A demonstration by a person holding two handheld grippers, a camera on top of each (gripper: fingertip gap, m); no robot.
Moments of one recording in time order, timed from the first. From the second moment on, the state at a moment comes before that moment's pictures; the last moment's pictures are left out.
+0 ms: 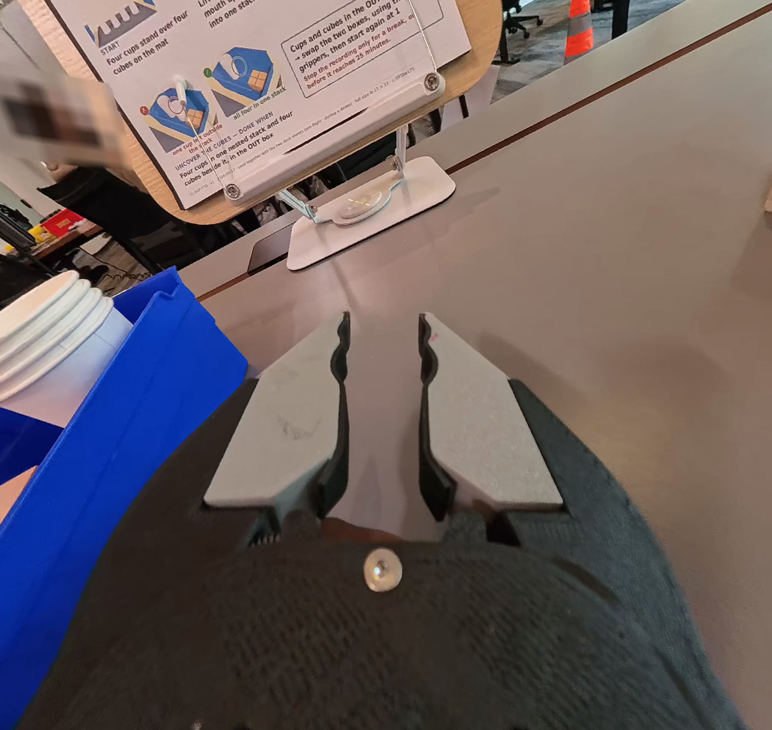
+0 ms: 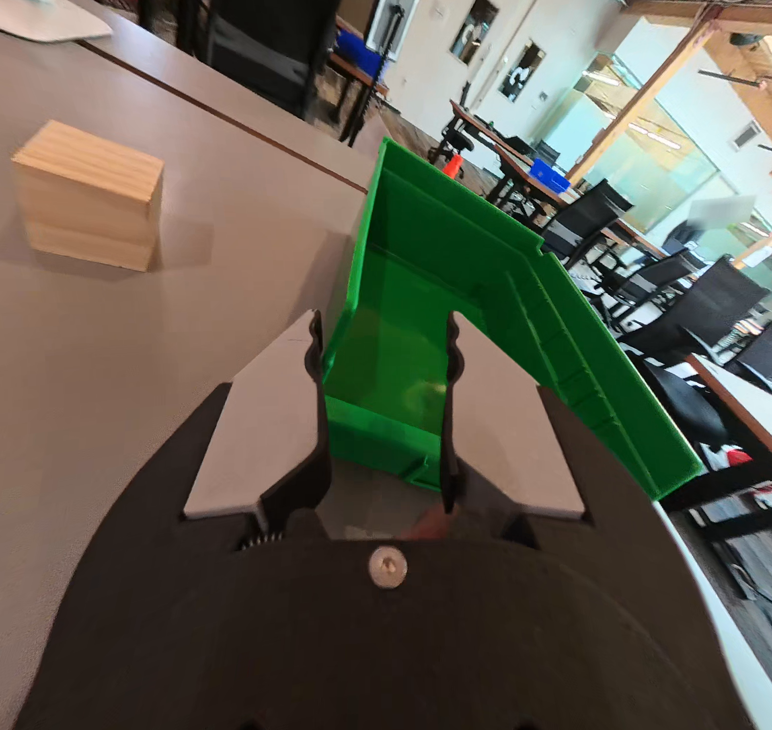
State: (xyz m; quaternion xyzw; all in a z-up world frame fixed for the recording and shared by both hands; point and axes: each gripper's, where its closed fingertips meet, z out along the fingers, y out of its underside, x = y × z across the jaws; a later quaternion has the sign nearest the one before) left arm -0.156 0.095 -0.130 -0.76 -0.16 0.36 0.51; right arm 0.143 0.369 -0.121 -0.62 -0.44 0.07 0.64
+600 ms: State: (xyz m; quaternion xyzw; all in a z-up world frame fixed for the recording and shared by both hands) left arm -0.157 0.094 -0.134 -0.77 -0.15 0.38 0.49; right arm 0.155 0.389 -0.111 -0.60 -0.46 0.06 0.65
